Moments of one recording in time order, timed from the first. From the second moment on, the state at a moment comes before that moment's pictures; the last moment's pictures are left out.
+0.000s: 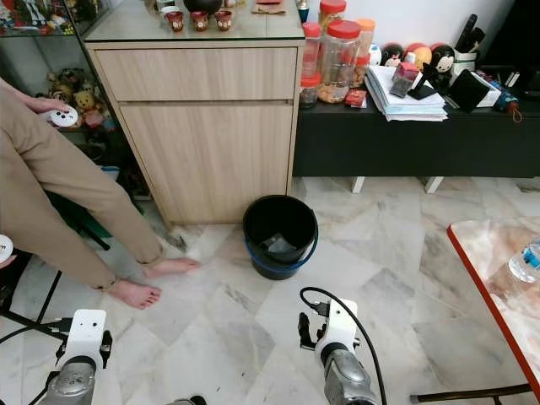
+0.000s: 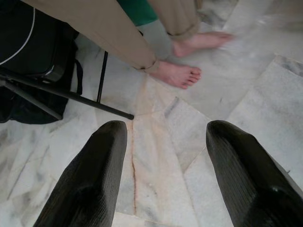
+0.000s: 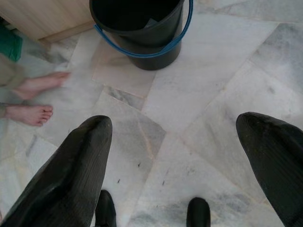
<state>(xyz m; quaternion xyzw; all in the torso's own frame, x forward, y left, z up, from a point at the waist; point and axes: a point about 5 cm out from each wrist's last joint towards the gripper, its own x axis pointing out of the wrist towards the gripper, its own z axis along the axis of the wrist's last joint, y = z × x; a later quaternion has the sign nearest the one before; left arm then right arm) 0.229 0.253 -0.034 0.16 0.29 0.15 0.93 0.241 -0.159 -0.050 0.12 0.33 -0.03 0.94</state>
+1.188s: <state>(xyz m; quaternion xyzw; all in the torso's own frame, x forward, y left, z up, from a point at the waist) 0.222 0.246 -0.040 0.18 0.30 0.11 0.93 0.235 -0.166 -0.054 0.12 0.33 -0.05 0.93</state>
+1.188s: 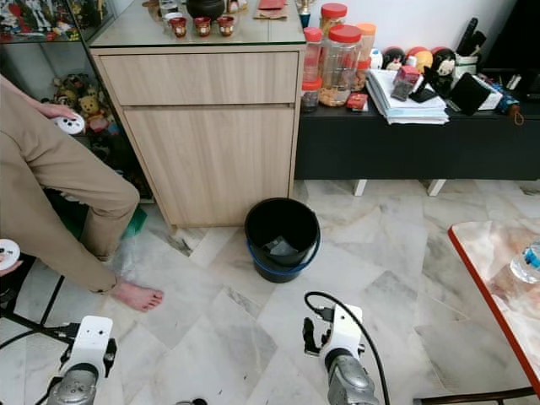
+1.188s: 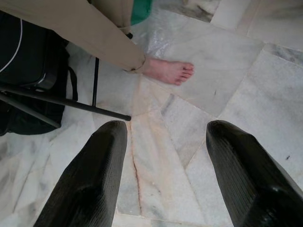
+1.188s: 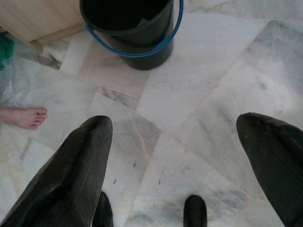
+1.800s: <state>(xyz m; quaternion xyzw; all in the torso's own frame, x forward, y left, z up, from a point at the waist) 0.212 0.246 -0.051 0.13 0.35 0.13 0.92 0.228 -0.172 -0.058 0.11 0.35 -0.06 0.93</state>
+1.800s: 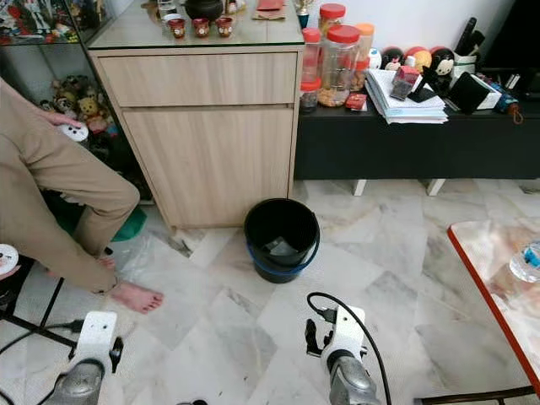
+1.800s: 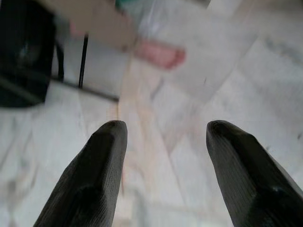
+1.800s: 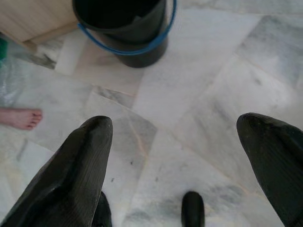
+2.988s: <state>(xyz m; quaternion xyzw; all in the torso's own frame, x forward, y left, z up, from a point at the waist) 0.191 0.252 -0.062 0.12 0.39 0.15 0.90 0.212 -0.161 -0.069 0.09 0.39 -0.03 0.92</state>
